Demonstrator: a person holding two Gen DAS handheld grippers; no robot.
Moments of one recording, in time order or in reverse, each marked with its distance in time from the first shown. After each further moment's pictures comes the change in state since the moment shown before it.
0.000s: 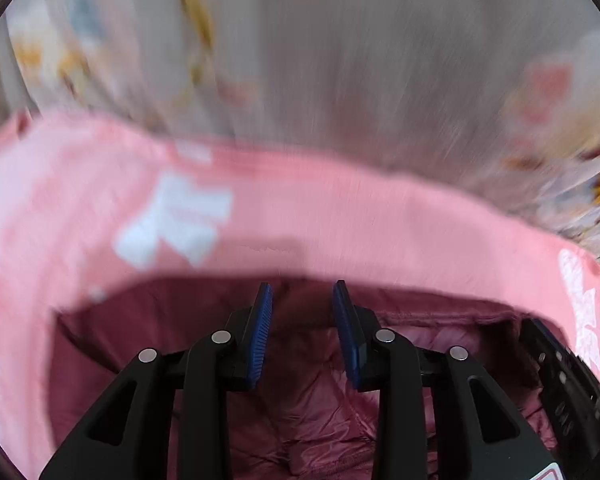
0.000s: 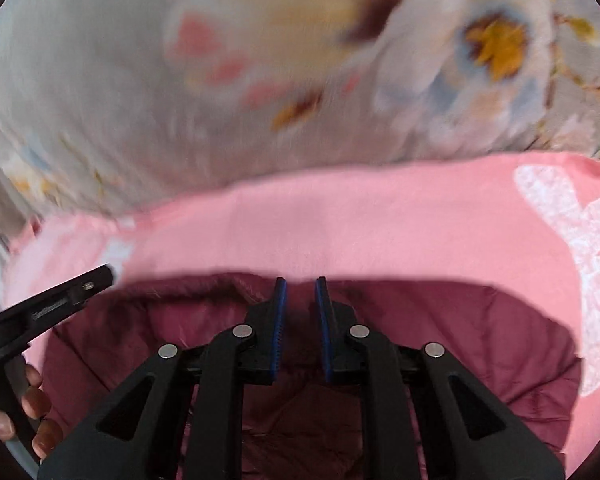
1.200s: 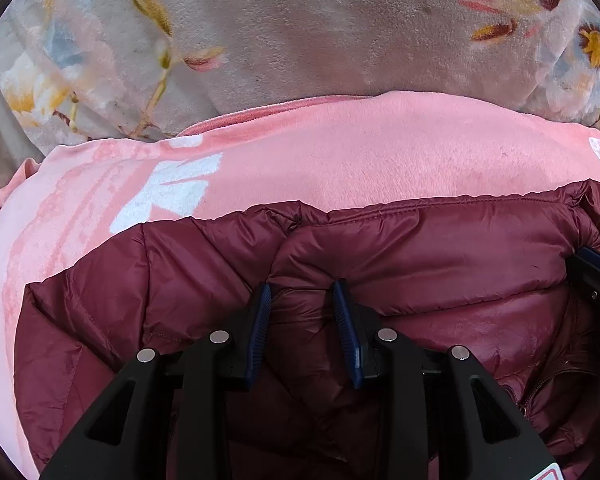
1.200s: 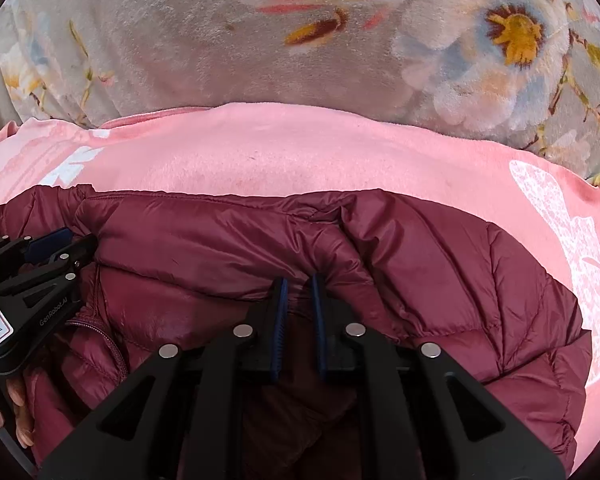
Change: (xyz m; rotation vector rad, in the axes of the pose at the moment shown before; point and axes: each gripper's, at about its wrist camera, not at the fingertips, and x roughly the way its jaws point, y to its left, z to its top) left arm 0.016 -0.013 -0.063 0.273 -0.127 0.161; right arm 0.012 0.001 -0.037 -0.175 -0.020 -0.128
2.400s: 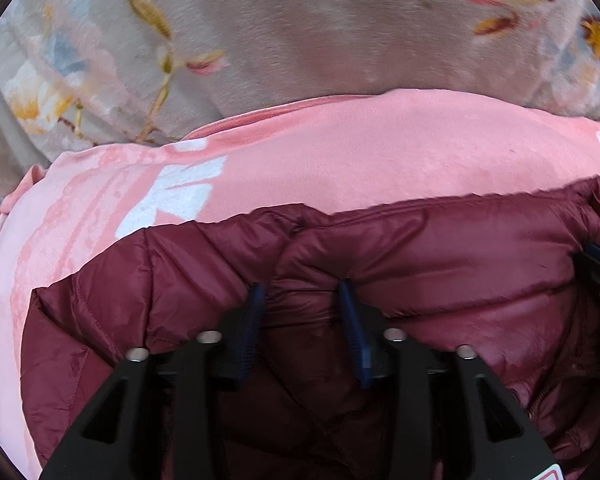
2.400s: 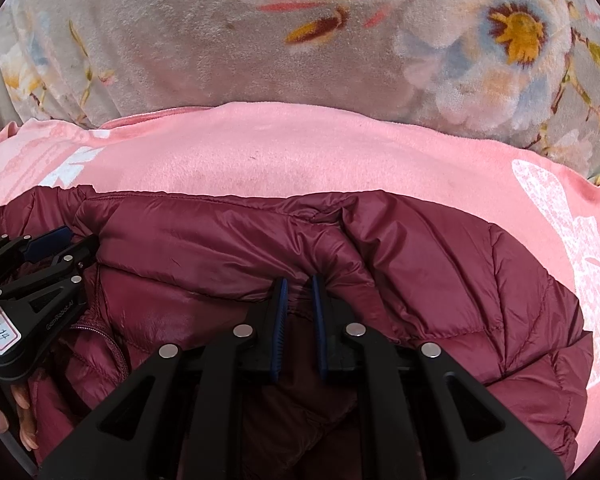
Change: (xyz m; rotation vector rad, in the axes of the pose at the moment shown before) left arm -0.001 0.001 0.001 -0.002 -0.007 0.043; right arm 0.002 -0.003 0.002 0.026 0.007 0.028
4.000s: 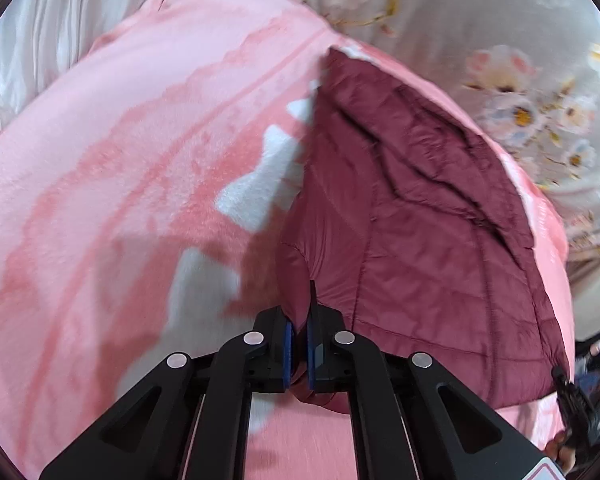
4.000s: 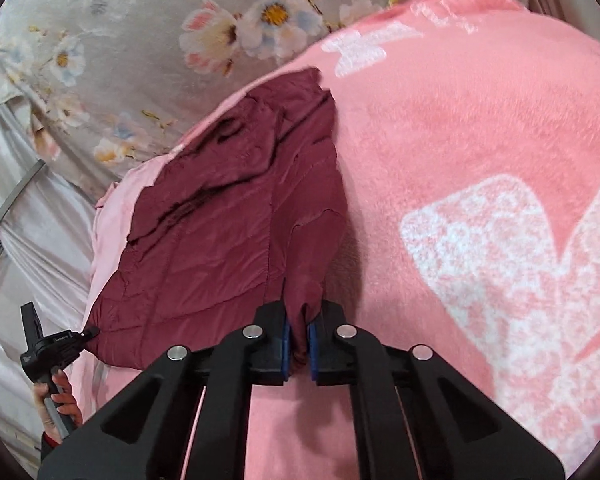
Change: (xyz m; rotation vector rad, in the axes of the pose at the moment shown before) left arm -0.299 0.226 -0.336 -0.448 0.157 -0.368; right arm -0.391 -0.106 -0.329 0.475 -0.027 0.251
